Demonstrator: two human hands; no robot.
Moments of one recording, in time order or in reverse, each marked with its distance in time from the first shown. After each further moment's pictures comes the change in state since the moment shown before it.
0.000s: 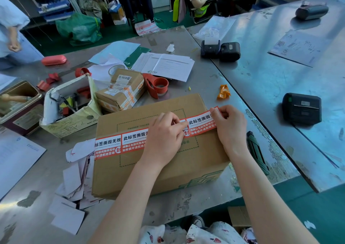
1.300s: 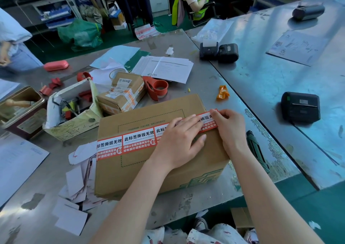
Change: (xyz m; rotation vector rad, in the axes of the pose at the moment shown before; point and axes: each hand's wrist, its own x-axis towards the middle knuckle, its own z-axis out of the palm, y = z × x) left_hand 0.001 0.024 0.004 -0.038 -0.228 0.186; right_hand 0.001 0.011 -0.002 0.168 -0.050 0.136
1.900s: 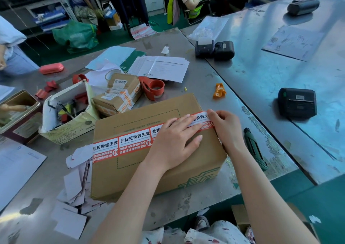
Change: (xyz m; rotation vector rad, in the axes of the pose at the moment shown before) left_hand -0.002 -0.006 0.003 -0.004 -0.005 -0.004; right_hand 0.001 0.005 -0.006 -0.010 -0.080 -0.025
